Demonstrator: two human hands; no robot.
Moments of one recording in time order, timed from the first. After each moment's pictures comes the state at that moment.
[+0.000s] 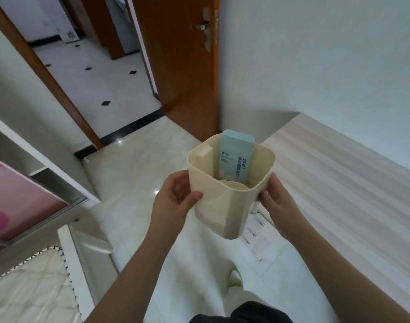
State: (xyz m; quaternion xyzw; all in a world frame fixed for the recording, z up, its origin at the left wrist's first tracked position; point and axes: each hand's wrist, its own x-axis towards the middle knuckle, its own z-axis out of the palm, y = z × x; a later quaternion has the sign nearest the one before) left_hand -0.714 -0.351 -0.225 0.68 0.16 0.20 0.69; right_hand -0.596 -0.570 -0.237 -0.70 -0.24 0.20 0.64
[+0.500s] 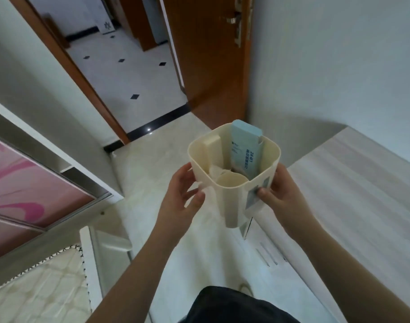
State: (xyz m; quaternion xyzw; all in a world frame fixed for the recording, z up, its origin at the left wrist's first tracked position) left_hand -0.609 -0.297 -0.225 0.75 0.20 0.19 0.60; right_hand -0.465 -0.495 -0.230 -0.67 -0.25 0.25 0.66
